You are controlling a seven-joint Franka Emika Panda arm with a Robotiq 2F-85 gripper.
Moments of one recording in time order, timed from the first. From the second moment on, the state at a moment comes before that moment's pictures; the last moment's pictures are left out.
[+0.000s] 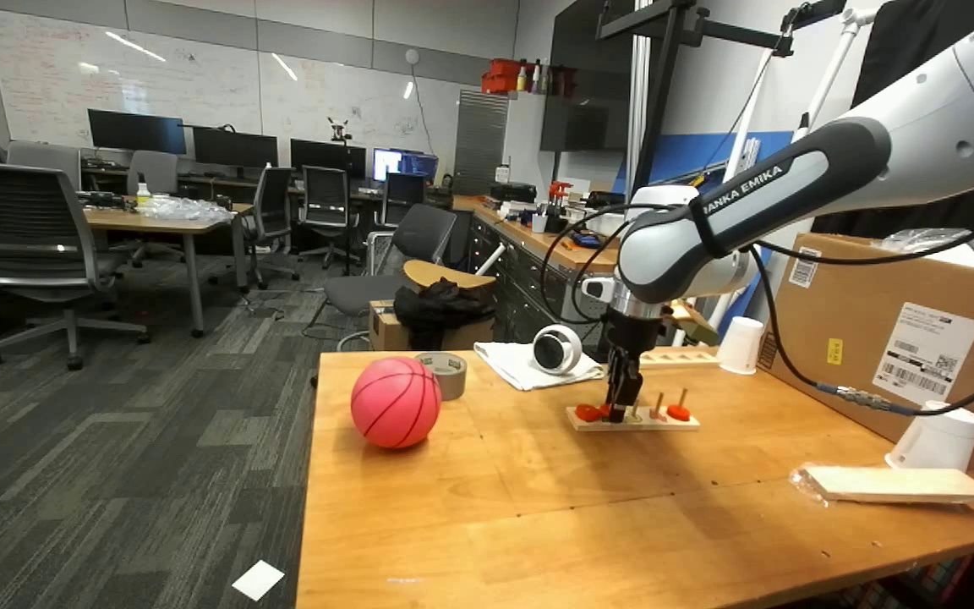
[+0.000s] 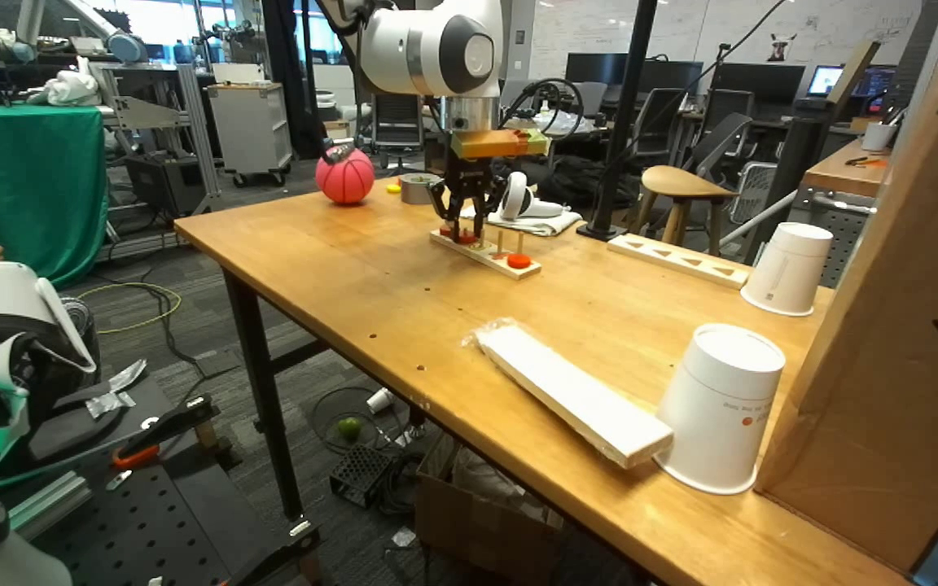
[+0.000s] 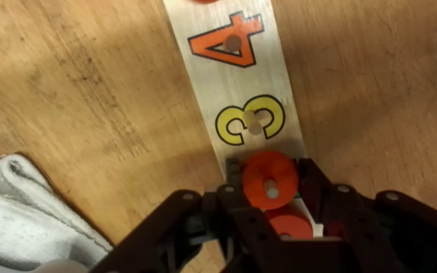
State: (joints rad) arm 0.01 0.47 0.17 -1.79 -0.14 2.28 -0.93
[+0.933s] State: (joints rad) arm 0.00 0.38 0.05 -1.77 -0.20 2.18 -0.84
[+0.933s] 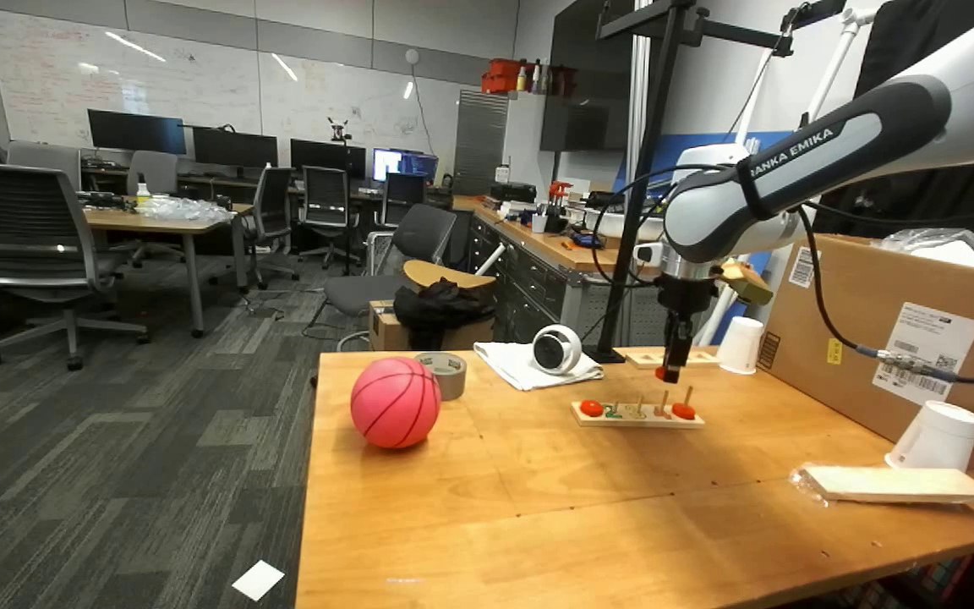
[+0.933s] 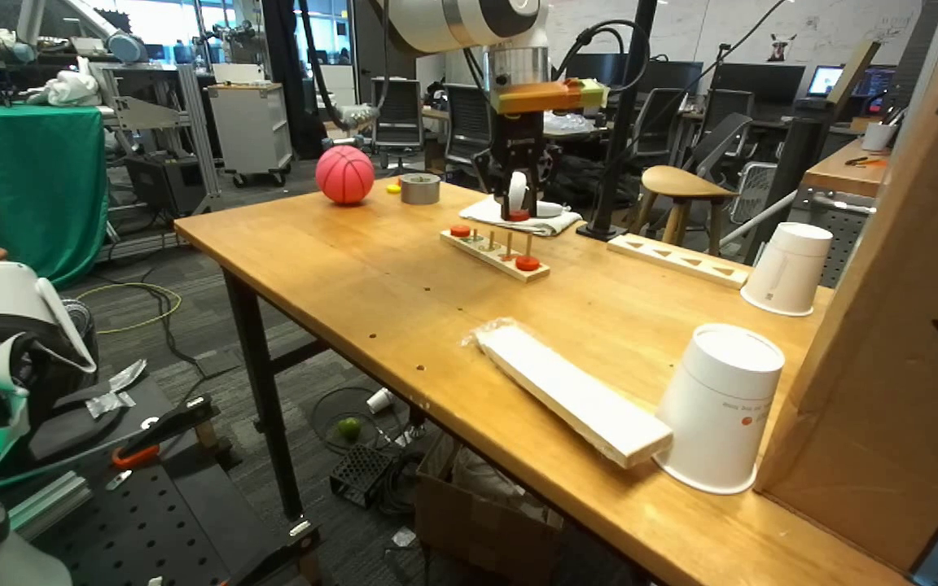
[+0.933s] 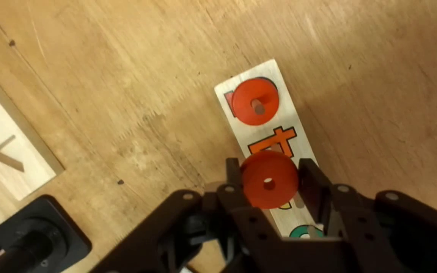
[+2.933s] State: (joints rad) arm -0.03 0.36 0.04 -1.81 -0.19 2.17 -0.70
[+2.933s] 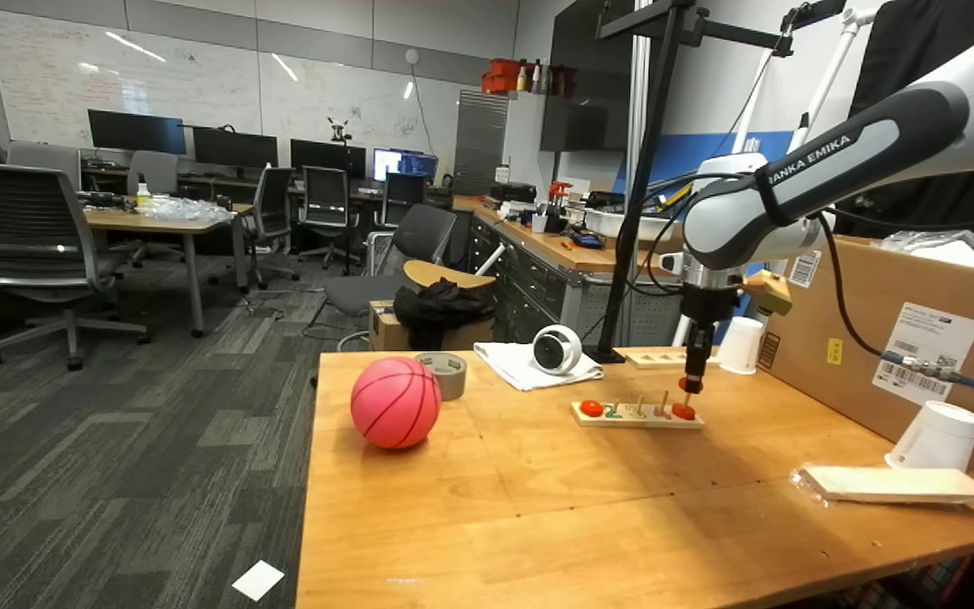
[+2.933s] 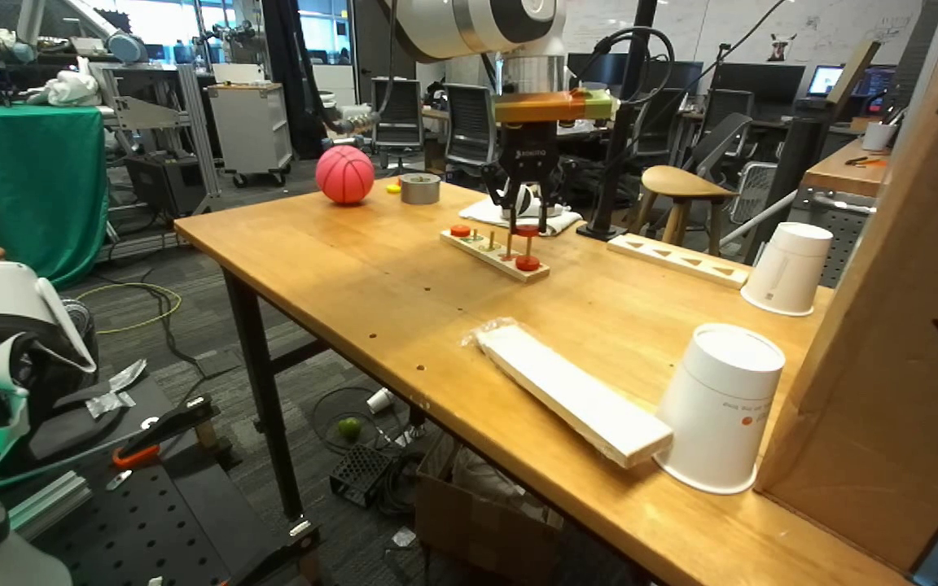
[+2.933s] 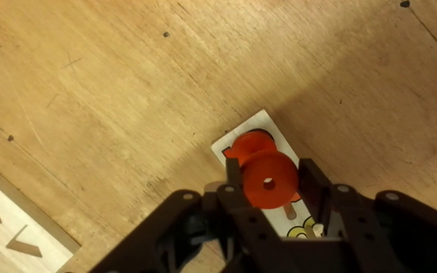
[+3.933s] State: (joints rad) arm -0.03 0.36 0.04 -1.81 -0.18 2.18 -0.70
